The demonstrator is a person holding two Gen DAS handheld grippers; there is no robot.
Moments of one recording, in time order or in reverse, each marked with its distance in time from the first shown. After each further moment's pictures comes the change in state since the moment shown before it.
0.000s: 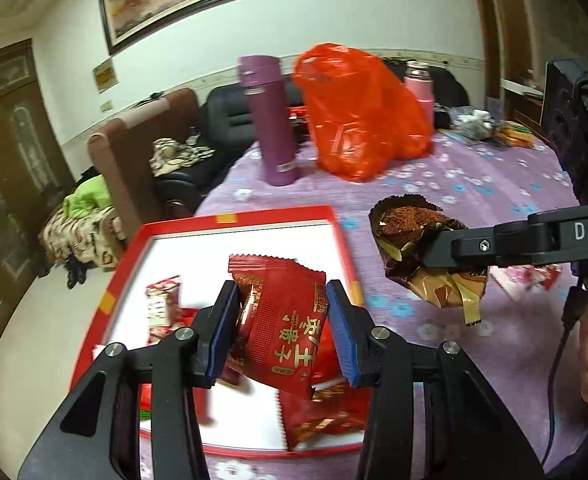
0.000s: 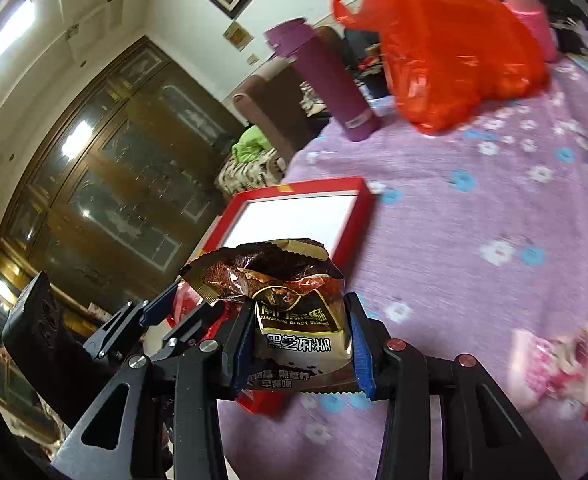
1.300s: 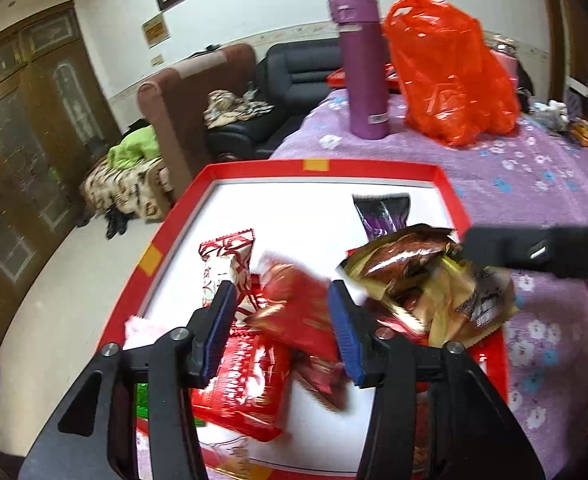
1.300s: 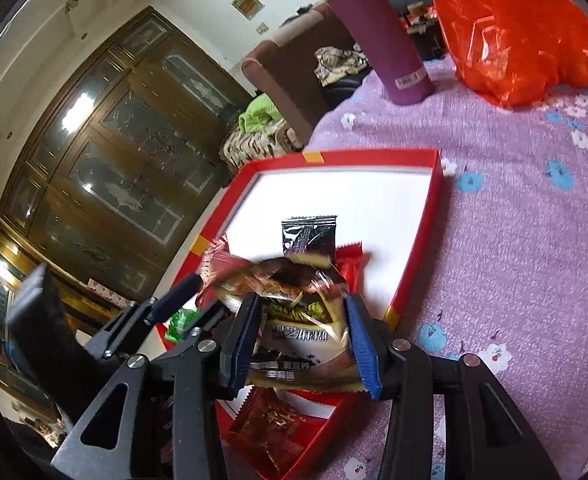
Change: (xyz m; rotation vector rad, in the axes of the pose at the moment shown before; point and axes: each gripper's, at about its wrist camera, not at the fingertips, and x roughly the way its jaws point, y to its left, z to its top) left arm 0.052 0.053 -0.018 -0.107 0.144 0.177; right arm 0.087 0.029 0.013 -0.031 0.085 0.008
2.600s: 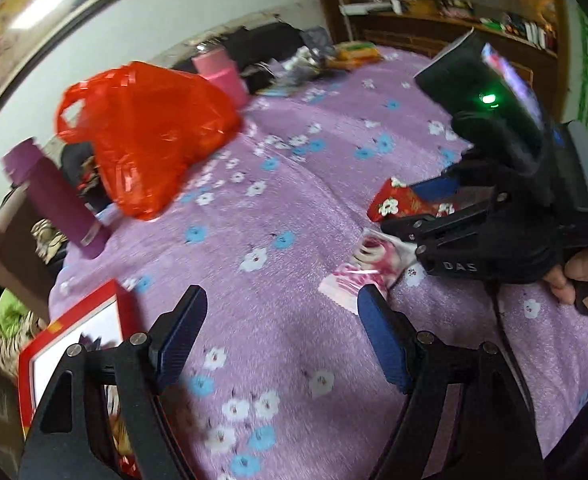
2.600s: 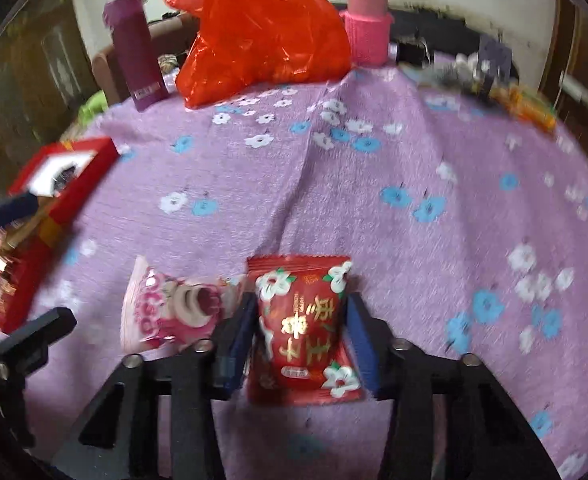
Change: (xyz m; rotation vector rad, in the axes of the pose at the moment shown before) left arm -0.070 -0.225 0.018 0.640 -0.095 -0.497; right arm -0.149 -0.150 -0.062 -0.077 -0.036 -0.742
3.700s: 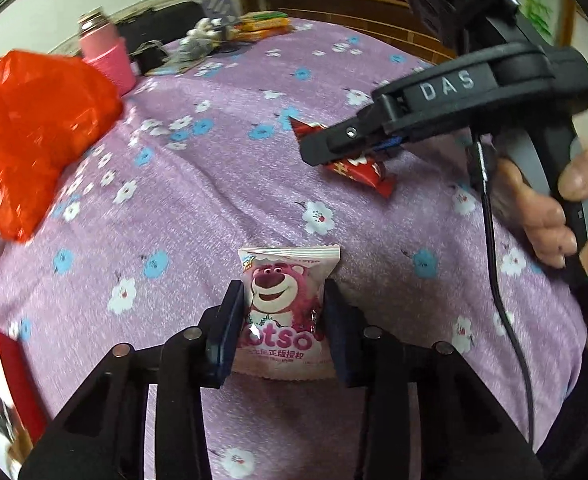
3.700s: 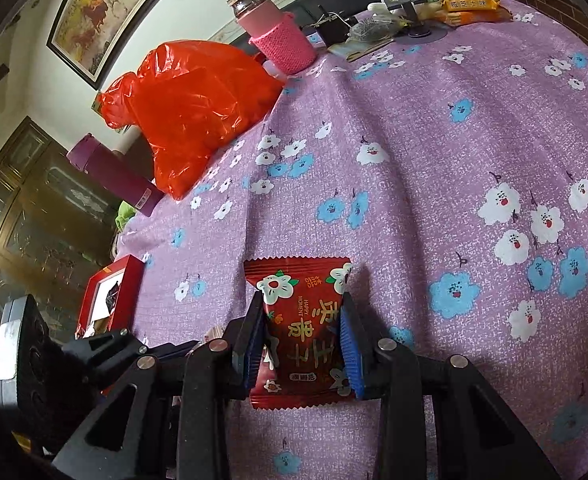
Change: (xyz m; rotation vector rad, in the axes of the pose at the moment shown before) left arm 0.054 -0.033 0.013 0.046 0.056 -0.321; right arm 0.004 -0.107 -0.002 0.482 -0.031 0.344
